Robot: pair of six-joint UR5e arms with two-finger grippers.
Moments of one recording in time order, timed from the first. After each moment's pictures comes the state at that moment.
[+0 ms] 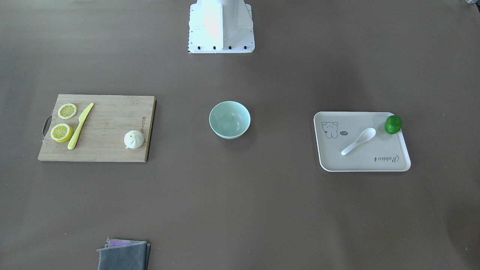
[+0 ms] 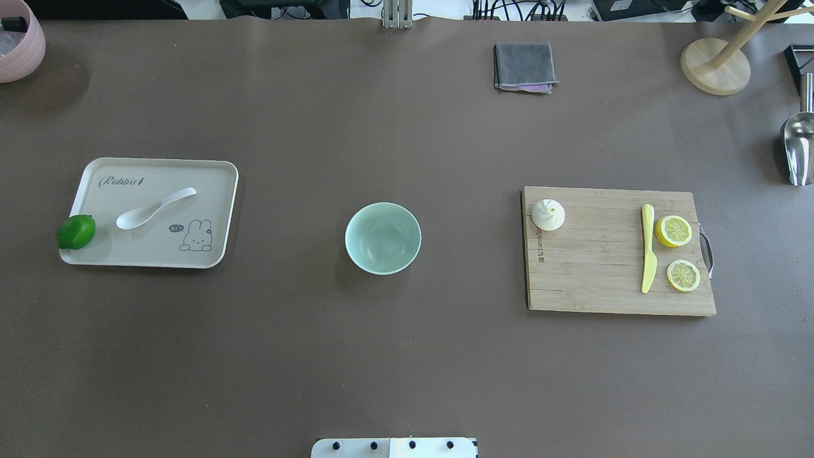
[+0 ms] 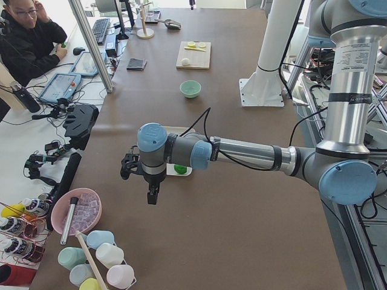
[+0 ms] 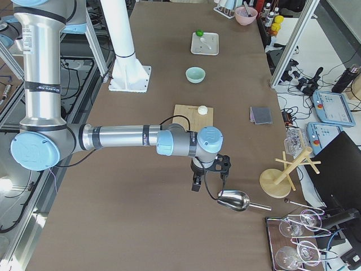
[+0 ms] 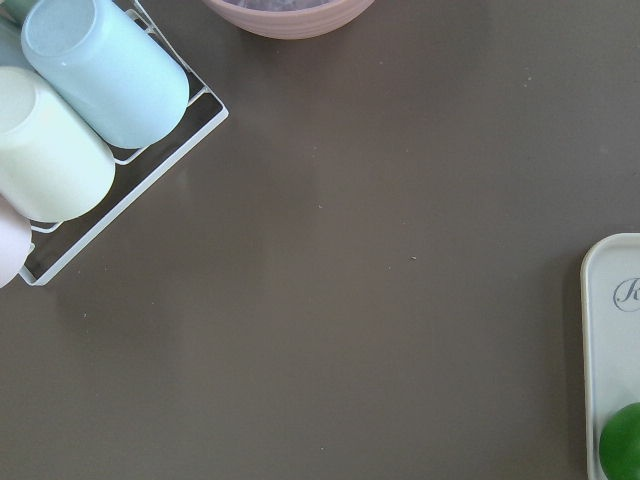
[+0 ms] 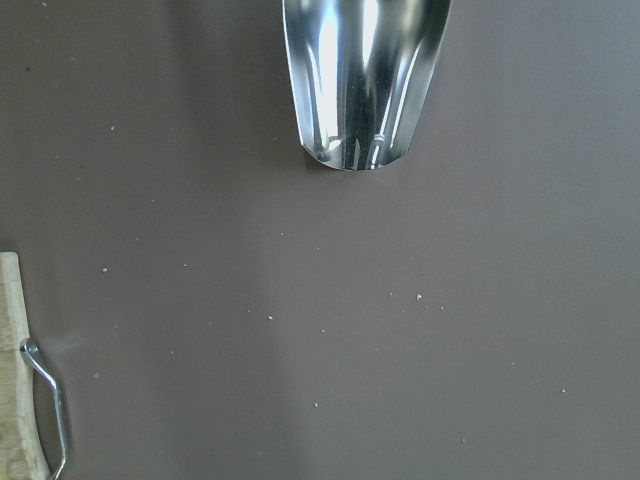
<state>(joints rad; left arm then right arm) -1.56 -1.60 -1.67 -1.61 -2.31 -0.10 1.50 -1.62 1.68 -1.66 2.36 0.17</state>
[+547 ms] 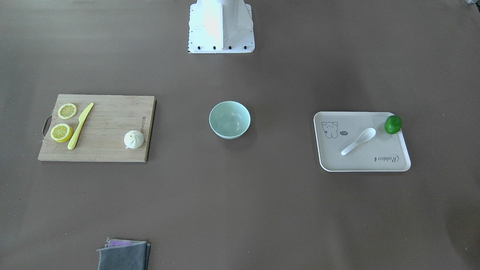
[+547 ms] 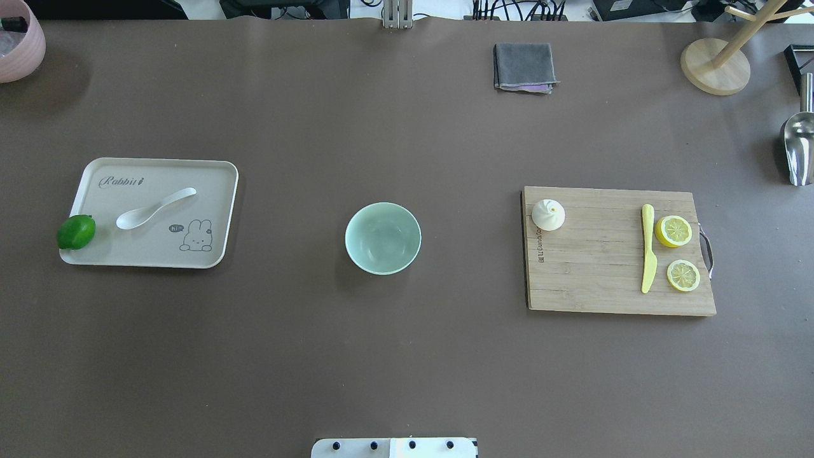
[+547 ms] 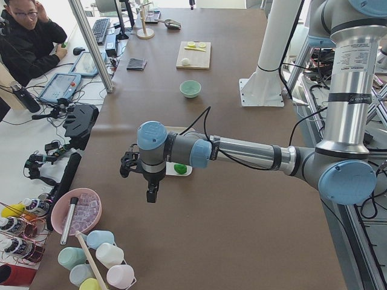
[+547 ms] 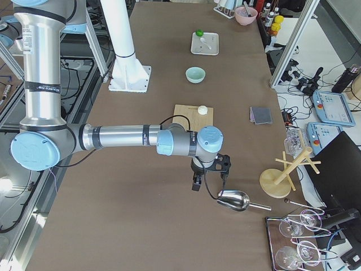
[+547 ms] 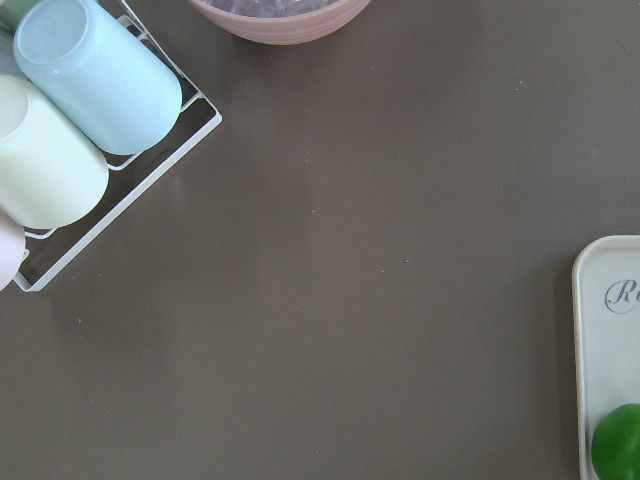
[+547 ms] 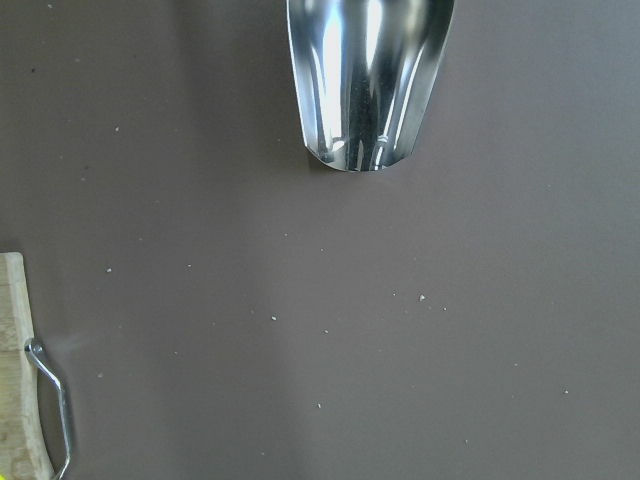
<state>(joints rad) -1.56 -1.60 -1.68 -1.62 -2.31 -0.10 1.50 -1.62 1.68 -1.65 2.36 0.17</state>
